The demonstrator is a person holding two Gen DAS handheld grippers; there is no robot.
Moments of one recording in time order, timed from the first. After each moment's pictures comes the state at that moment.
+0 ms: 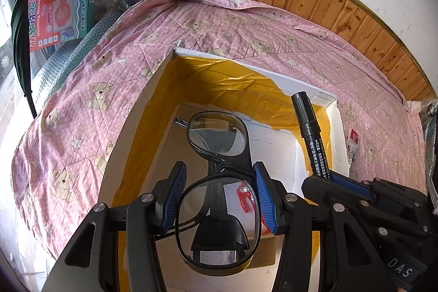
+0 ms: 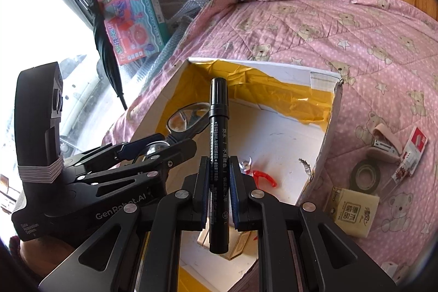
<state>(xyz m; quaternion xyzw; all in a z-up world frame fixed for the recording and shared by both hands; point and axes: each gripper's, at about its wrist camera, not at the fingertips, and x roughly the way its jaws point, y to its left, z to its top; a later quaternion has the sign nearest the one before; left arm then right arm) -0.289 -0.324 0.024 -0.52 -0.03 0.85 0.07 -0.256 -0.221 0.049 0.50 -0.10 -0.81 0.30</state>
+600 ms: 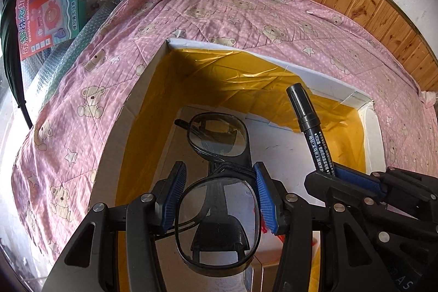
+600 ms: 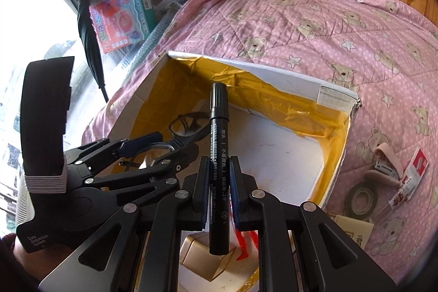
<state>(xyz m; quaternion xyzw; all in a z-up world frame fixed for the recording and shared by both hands) -0.329 -0.320 -0.012 -0.55 0.00 0.84 0.06 -0.289 -0.238 0.030 0.52 -0.06 -0.80 0.28</state>
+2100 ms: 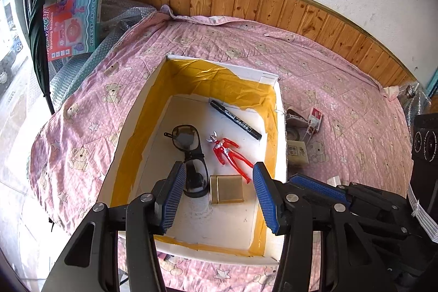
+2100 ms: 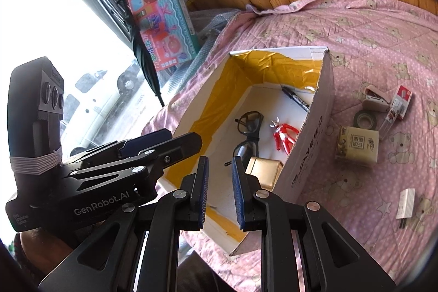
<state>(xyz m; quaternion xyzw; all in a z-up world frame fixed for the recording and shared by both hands) -0.169 -0.315 0.087 -0.47 -0.02 0.87 0.10 -0.123 -0.184 0.092 0.45 -0.15 -0.82 0.33</state>
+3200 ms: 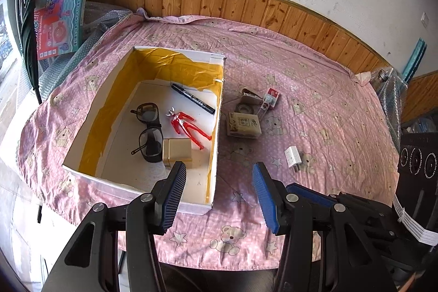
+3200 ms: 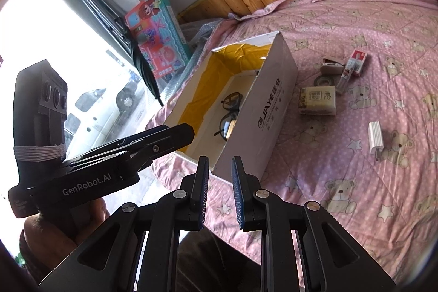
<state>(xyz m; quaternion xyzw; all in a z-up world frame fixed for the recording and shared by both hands) -0.084 -0.264 0.095 -0.46 -0.02 0.87 0.15 -0.031 -0.102 0.083 0.43 -0.20 -0.83 0.30</state>
